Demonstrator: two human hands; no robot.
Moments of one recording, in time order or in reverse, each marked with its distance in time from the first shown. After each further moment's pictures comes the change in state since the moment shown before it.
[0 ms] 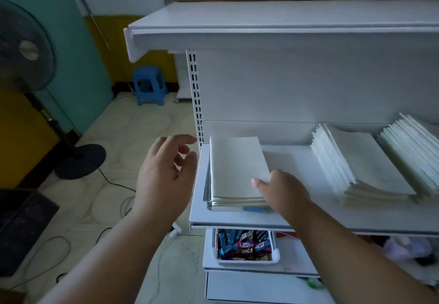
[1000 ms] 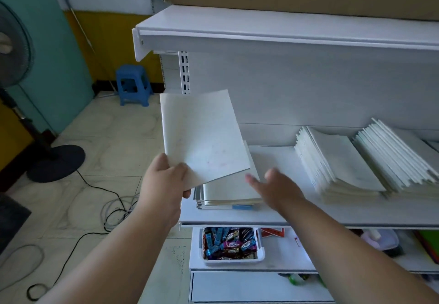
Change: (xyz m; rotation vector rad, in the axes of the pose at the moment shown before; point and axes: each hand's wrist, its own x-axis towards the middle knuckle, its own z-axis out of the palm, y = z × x) left_hand 0.001 -0.012 0.023 -0.620 -0.022 -0.695; right_hand -0.016 0.005 -0.018 0.090 -0.074 0.081
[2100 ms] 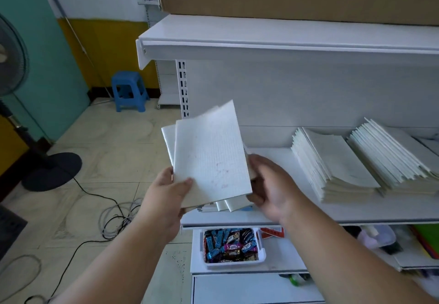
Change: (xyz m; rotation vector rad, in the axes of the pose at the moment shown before) left_hand -0.011 -0.009 -0.010 -0.163 -0.168 -0.160; right_hand -0.043 -0.046 -0.017 1.324 -0.209 -0.037
